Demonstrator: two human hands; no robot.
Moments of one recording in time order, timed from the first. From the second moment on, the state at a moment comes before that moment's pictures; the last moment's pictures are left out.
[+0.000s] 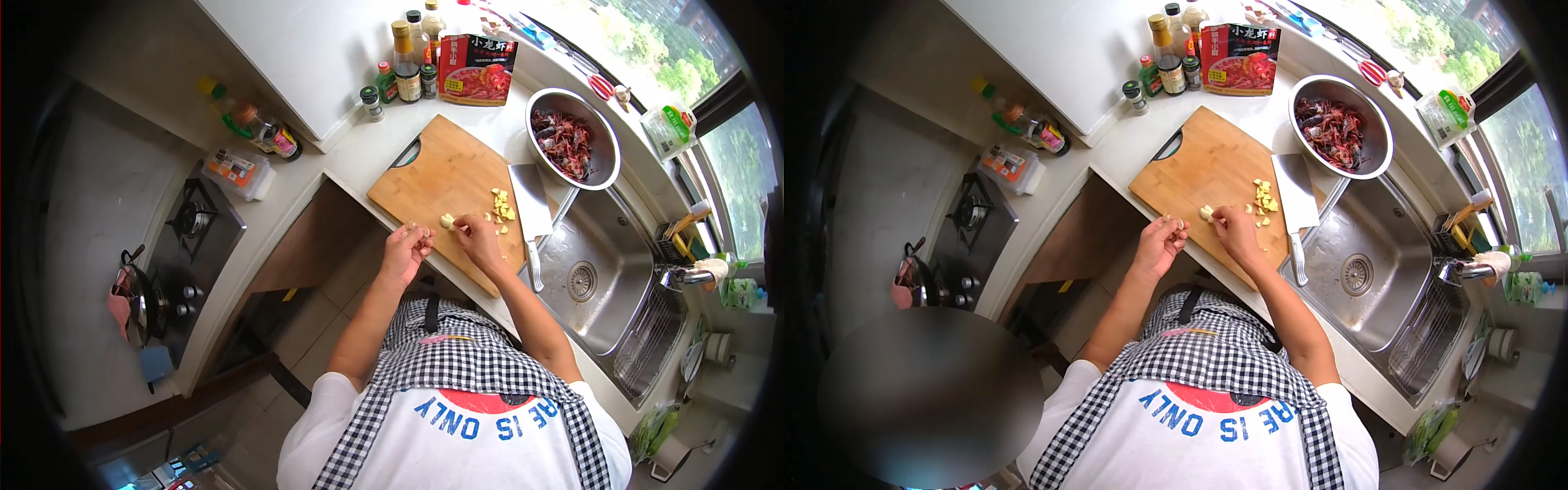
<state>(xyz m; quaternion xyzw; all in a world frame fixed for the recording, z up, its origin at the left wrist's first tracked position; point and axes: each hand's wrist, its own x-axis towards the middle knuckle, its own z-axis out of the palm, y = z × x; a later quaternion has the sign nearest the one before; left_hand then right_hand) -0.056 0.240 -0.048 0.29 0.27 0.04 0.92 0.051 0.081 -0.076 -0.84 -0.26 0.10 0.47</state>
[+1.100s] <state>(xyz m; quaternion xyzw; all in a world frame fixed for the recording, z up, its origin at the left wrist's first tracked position) -0.040 0.208 -0.035 0.50 0.18 -0.12 0.84 0.025 0.047 -0.062 -0.70 -0.04 0.09 0.71</state>
